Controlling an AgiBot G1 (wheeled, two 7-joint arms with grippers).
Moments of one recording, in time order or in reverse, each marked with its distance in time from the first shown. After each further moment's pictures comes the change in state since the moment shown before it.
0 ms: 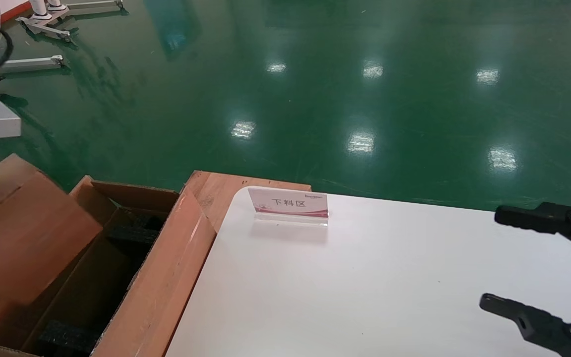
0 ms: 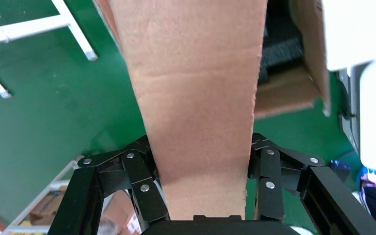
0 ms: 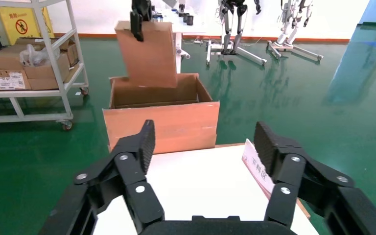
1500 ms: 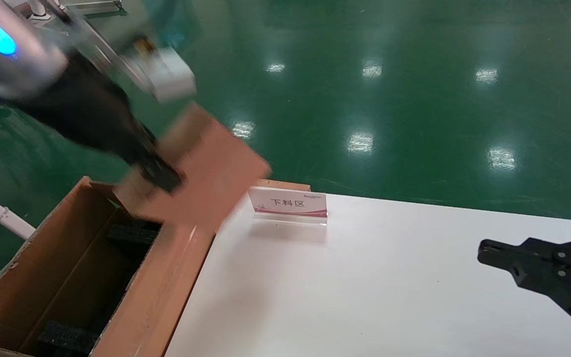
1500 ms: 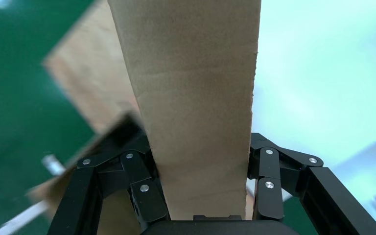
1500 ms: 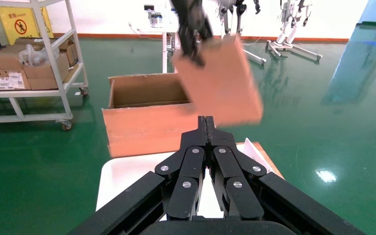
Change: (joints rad) left arm 0.255 -0.113 -0.921 -0.394 0.337 -0.068 -0.337; right arm -0.001 -0.001 0.003 0.000 -0.002 -0.001 0.001
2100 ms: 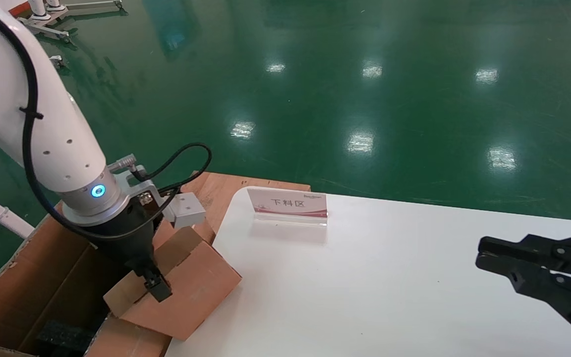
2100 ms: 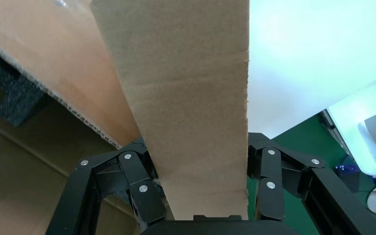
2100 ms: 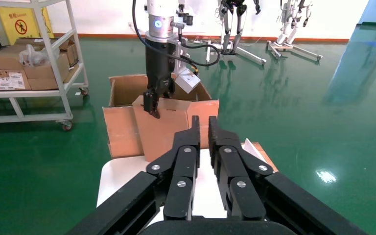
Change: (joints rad) left arm 0.301 0.017 0.112 -0.099 0.044 -0.094 -0.091; right arm -0.001 0.000 0.001 0.001 -0.001 0.000 0.001
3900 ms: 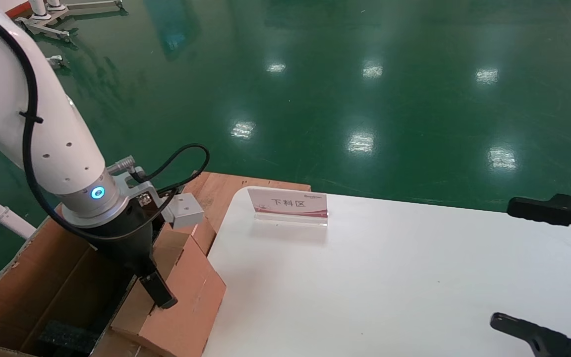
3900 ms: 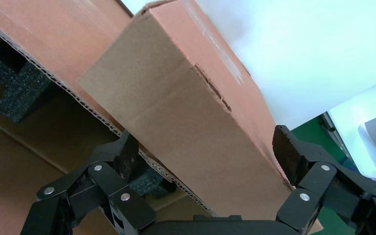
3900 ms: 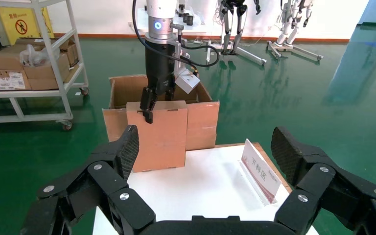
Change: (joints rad) left arm 0.032 -0.002 0.033 -0.019 0.040 -0.002 -0.032; right arm 0.000 0.000 0.000 0.000 0.000 0.000 0.000
